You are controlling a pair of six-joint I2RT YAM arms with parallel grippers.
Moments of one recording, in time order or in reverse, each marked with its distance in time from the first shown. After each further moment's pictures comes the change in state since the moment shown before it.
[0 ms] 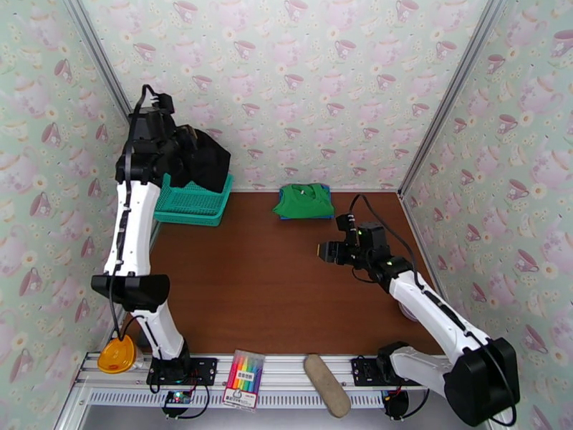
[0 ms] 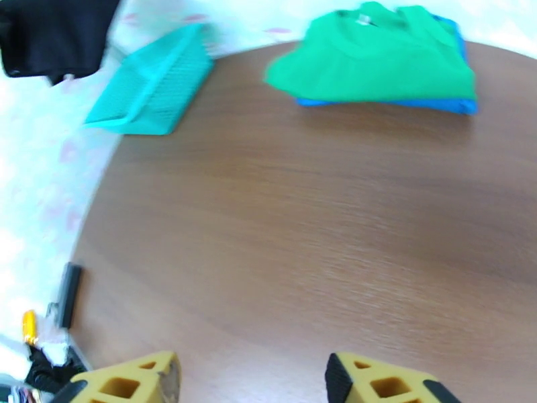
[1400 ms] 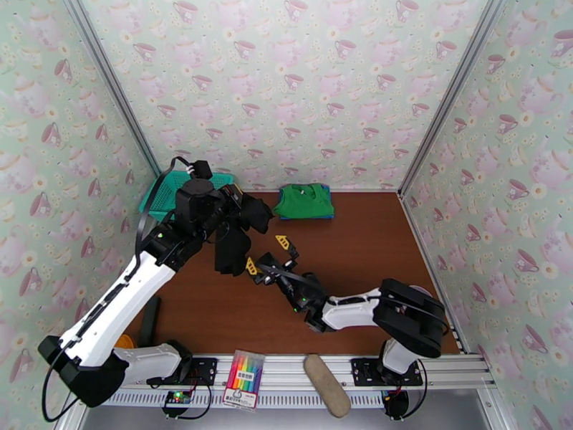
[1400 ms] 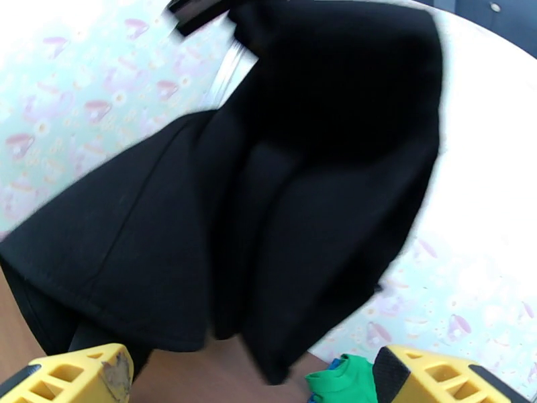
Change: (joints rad) left arm -0.446 -0.536 -0.869 0.314 -0.338 -0.499; right arm 0.760 0.476 -0.179 1.529 0.909 -0.856
